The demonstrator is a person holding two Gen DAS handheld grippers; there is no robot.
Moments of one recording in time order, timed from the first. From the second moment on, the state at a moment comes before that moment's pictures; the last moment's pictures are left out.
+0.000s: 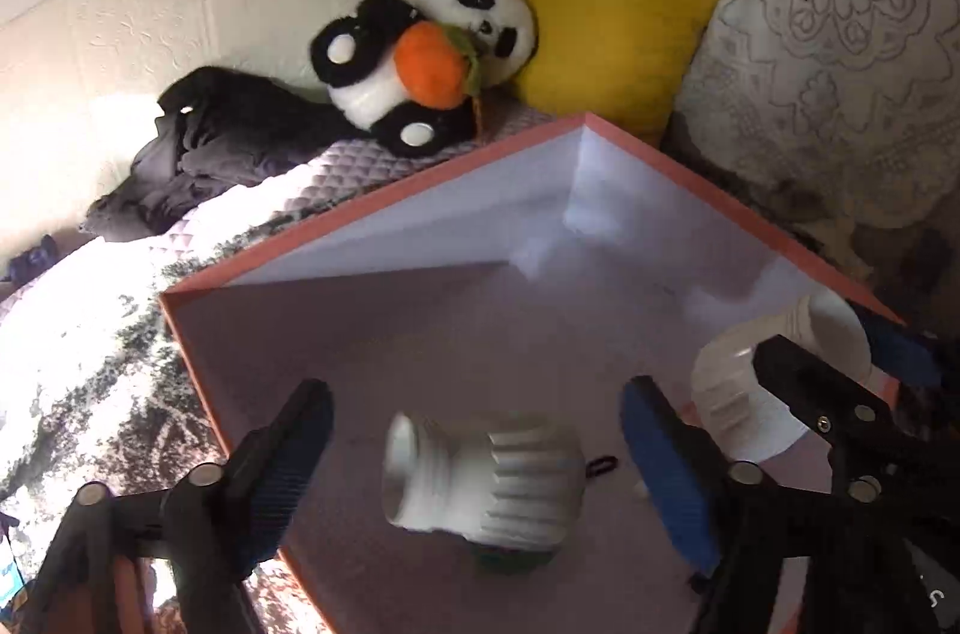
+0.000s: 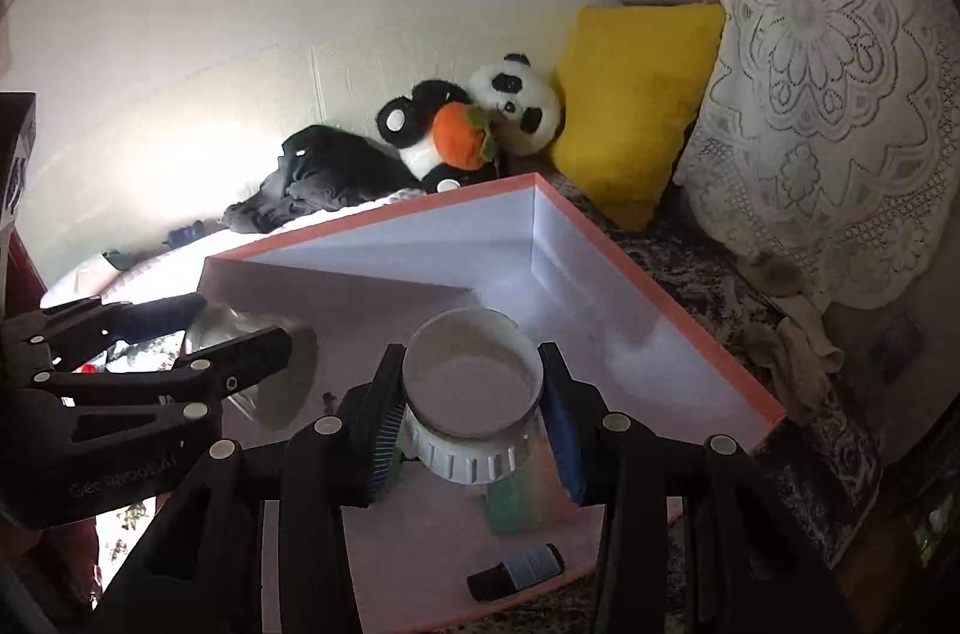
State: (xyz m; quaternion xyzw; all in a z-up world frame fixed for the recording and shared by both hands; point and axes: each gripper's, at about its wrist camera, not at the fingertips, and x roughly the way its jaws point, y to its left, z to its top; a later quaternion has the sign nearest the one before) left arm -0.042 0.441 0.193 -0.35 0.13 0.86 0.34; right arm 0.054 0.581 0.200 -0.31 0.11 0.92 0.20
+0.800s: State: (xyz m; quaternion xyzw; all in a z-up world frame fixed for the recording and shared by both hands) left arm 0.024 0.261 0.280 -0.29 0.08 0.91 0.29; right arm 0.115 0.479 0.287 -0.25 0.11 0.95 0.17
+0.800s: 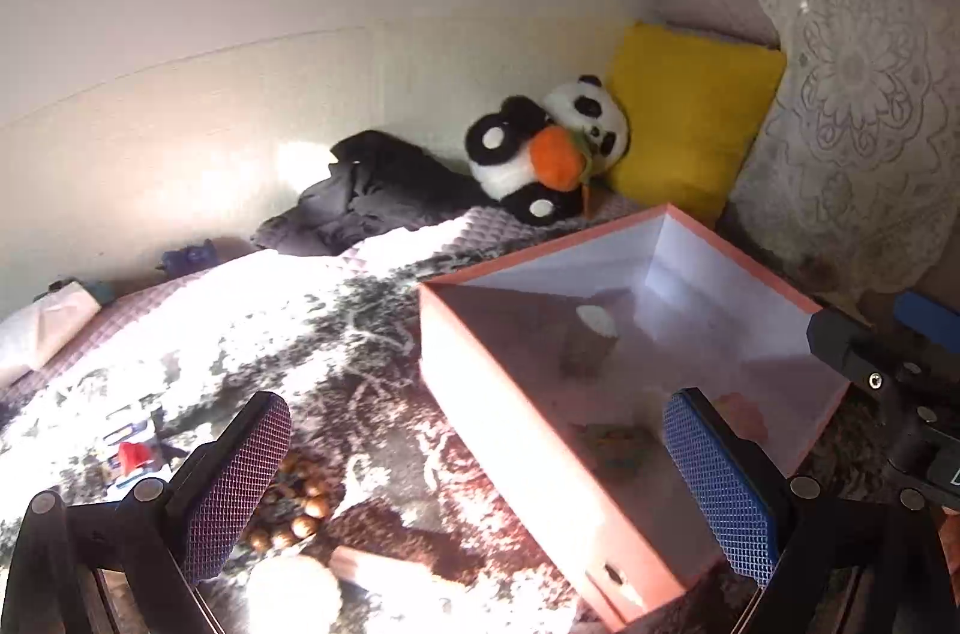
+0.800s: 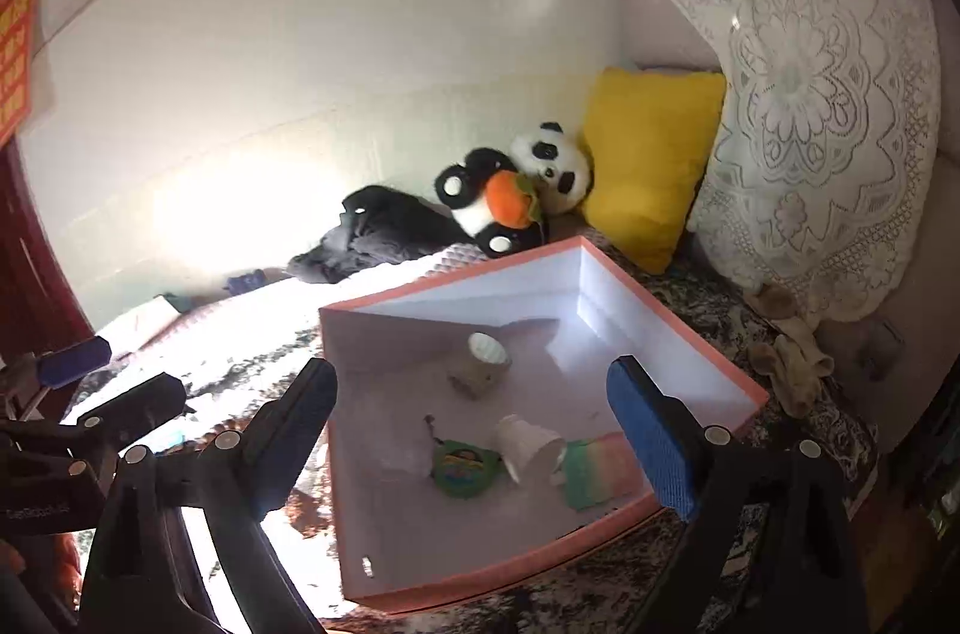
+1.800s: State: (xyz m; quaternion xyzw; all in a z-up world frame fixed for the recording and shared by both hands) left arm 0.066 -0.038 0.164 -0.40 -0.01 0.91 0.06; right arm 0.119 0.172 0.204 -0.36 0.04 0.93 -0.02
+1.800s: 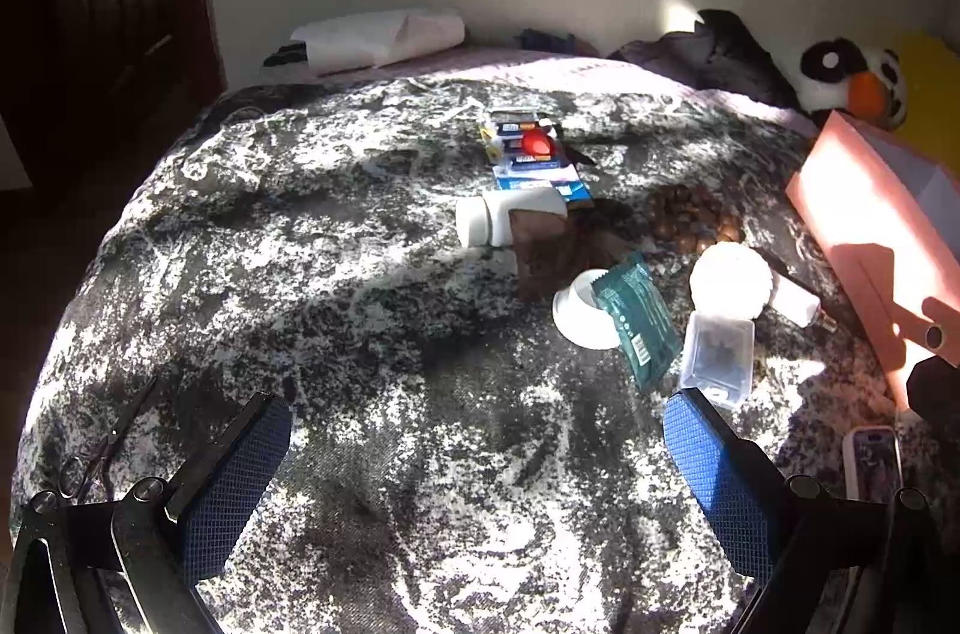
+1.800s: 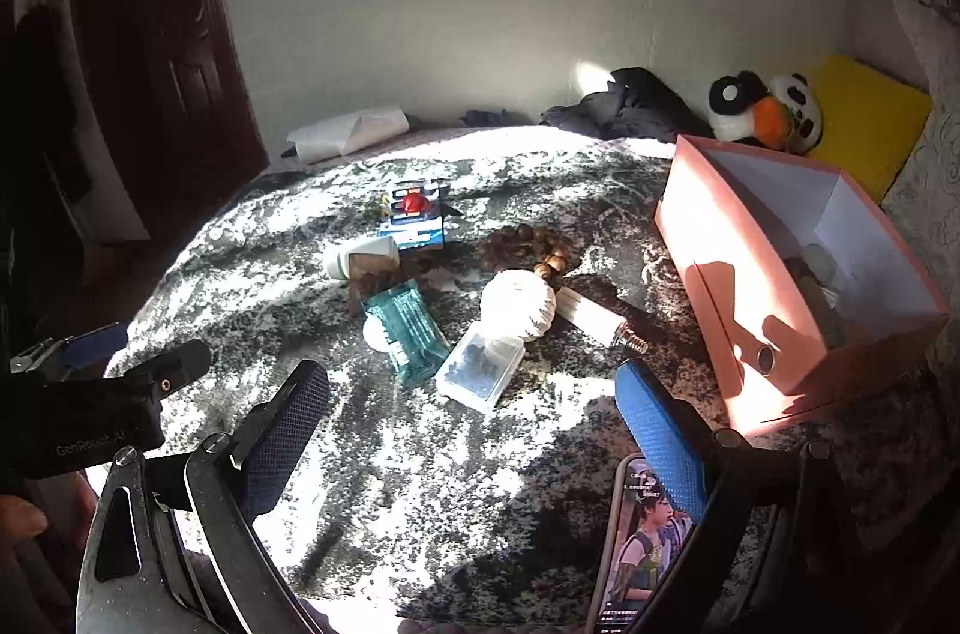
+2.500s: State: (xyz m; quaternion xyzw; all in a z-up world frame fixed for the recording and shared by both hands) left arm -0.029 0.000 0.127 -0.44 -0.01 0.90 0.08; right arm 0.029 0.179 0.156 -0.40 0.03 0.92 0.01
